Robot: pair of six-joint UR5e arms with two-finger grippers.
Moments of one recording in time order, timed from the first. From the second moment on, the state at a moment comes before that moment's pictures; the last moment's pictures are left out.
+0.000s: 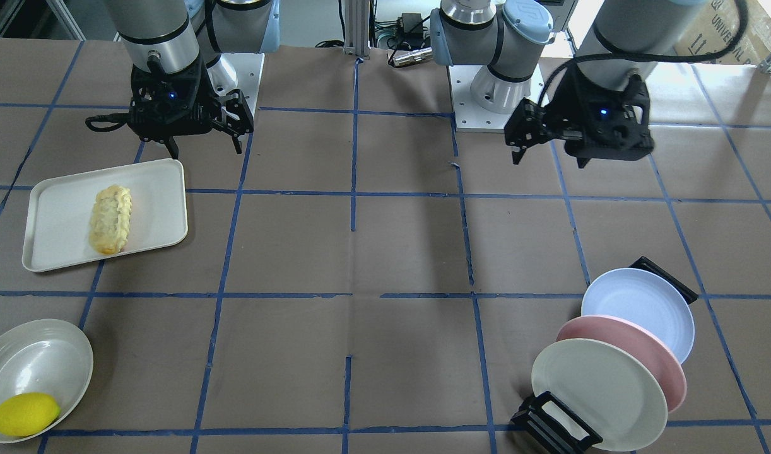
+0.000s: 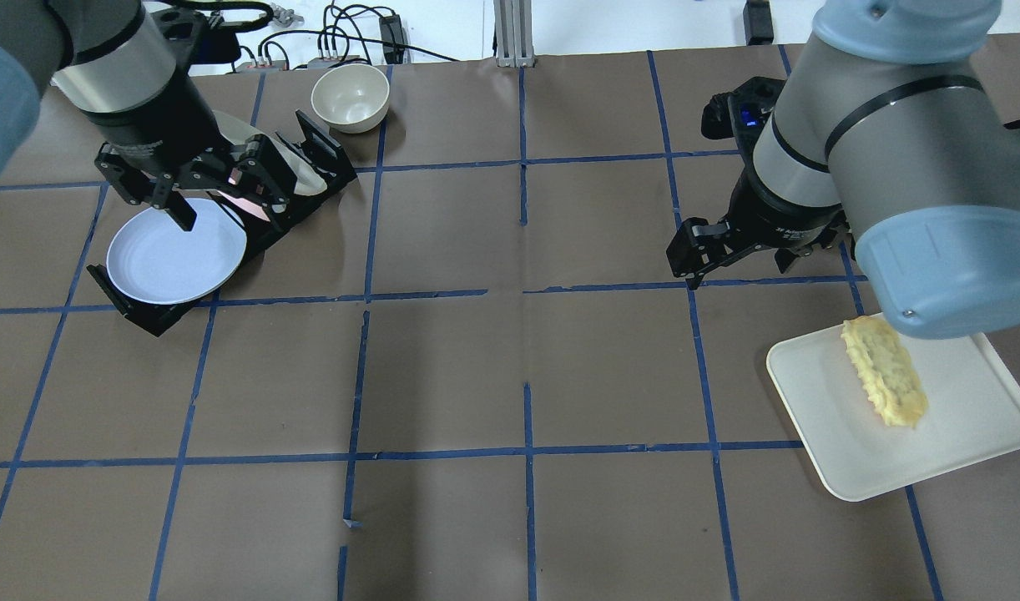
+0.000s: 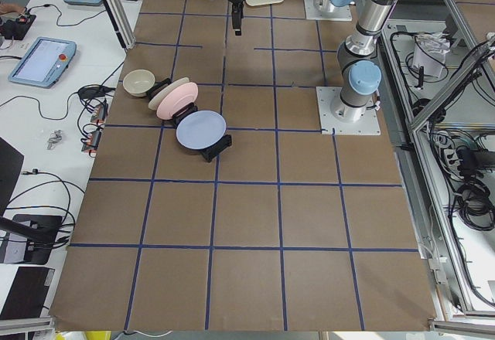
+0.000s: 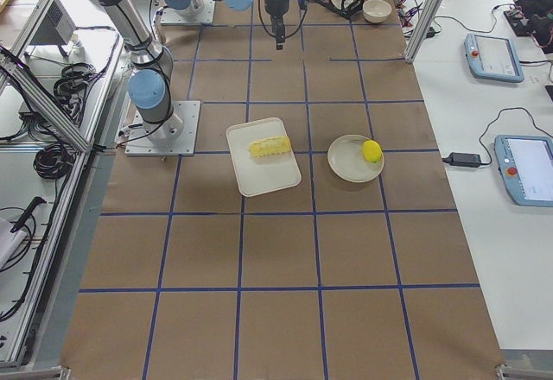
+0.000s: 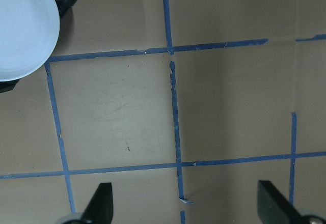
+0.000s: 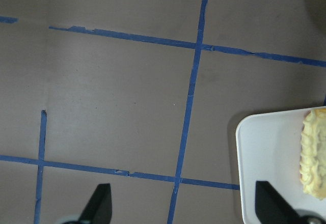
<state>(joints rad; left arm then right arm) -1.46 -1.59 -1.54 -1.66 1.57 0.15 1.63 -1.69 1.84 -1.73 -1.58 -0.09</state>
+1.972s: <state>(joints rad) -0.97 -2.36 -1.13 -1.67 1.47 0.67 1.06 -1.42 2.30 -2.48 -1.59 -0.82</state>
